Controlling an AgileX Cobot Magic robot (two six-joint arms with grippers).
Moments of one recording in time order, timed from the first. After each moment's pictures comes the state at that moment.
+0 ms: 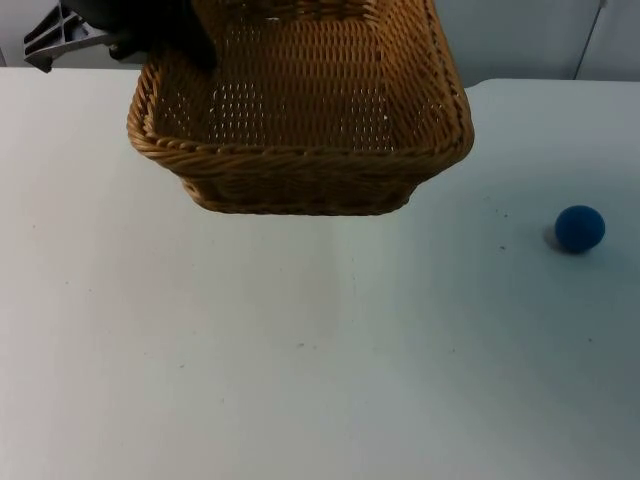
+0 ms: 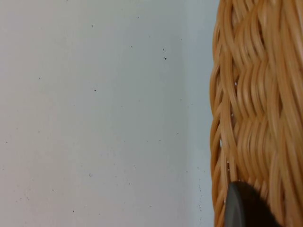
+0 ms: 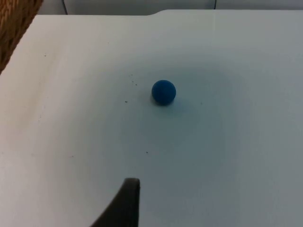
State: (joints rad) right arm 0.06 0.00 -0.51 0.00 1.09 -0.01; left arm -0.28 1.81 -1.31 -0.60 0.57 -0.01
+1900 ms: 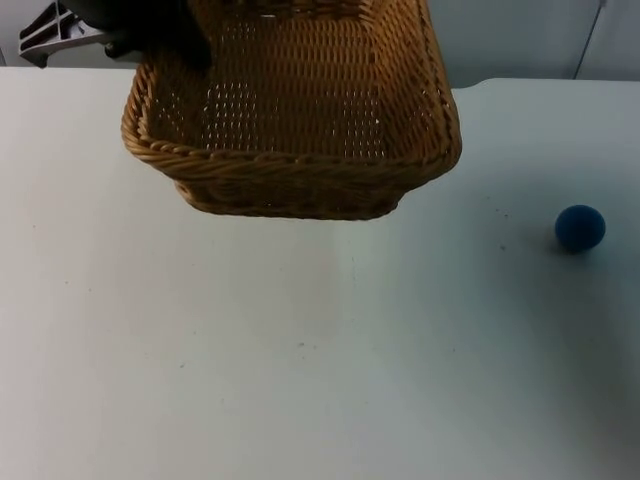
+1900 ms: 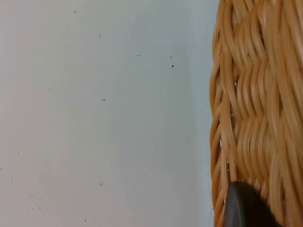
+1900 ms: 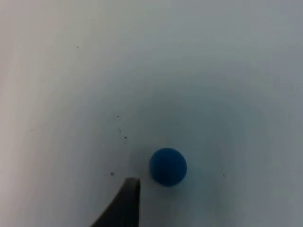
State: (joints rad) right arm 0.06 1.40 -1.02 0.00 0.56 0.02; left arm -0.28 1.81 -1.31 -0.57 0.55 0.00
